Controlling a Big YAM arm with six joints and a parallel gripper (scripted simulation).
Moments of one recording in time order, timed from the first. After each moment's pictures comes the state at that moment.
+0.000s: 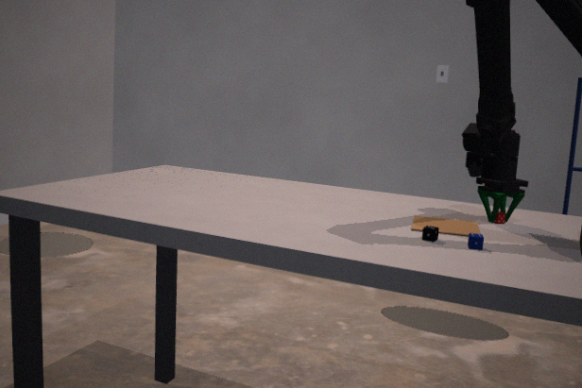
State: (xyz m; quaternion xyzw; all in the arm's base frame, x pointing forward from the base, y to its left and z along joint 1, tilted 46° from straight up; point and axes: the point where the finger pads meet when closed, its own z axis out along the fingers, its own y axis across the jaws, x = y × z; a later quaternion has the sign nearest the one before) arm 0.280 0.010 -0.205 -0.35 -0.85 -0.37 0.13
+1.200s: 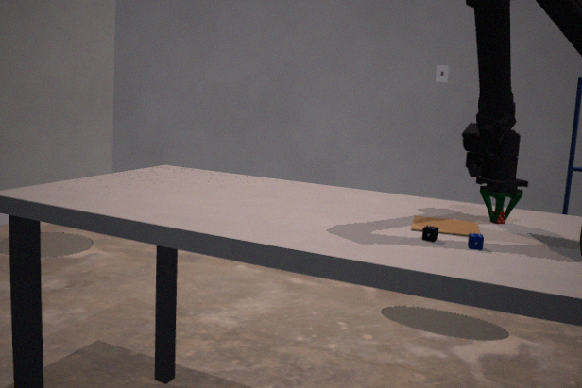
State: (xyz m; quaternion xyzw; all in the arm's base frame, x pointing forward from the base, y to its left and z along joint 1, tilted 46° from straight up) arm 0.280 0.010 -0.205 -0.35 -0.85 -0.37 0.13
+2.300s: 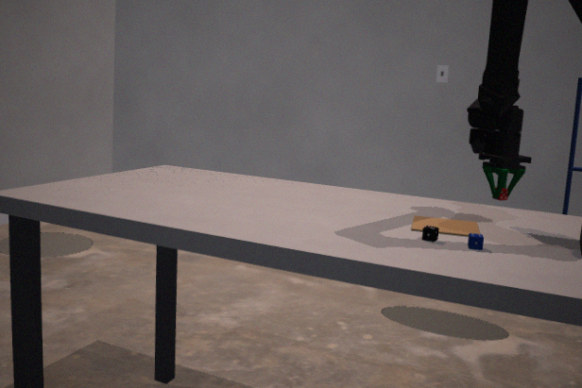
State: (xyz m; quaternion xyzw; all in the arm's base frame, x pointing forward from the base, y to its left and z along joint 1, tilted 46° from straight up) arm 0.279 -0.030 -0.168 -0.36 -0.85 -0.36 0.13
